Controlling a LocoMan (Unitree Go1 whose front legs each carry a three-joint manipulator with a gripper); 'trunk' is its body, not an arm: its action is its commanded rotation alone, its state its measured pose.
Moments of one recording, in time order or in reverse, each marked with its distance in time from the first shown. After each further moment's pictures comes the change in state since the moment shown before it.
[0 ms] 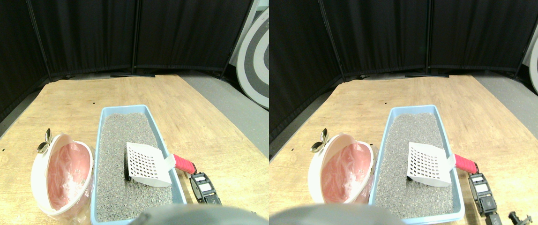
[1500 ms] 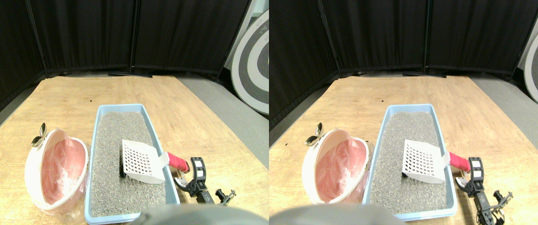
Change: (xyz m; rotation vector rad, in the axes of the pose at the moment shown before) right arm 0.031 -0.002 -0.010 0.377 0.031 0.061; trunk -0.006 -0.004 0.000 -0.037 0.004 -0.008
